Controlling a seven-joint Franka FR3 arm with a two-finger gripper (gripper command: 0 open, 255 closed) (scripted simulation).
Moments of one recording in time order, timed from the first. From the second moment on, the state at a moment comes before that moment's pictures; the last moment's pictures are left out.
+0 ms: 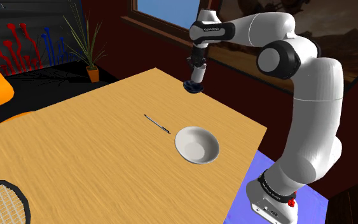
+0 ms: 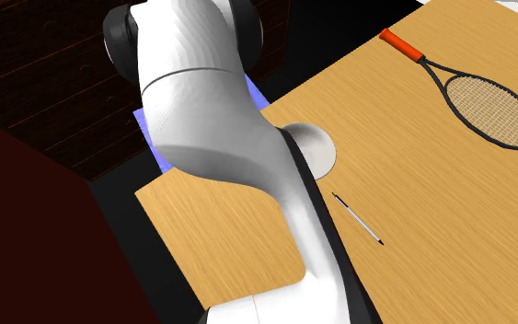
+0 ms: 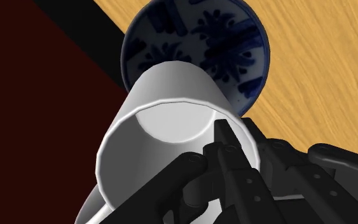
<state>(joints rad) -0.22 0.55 -0.10 -1.34 0.01 1.95 0.23</state>
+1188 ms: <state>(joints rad) -0.22 0.56 -0.10 -1.40 0.01 2.02 0.23</state>
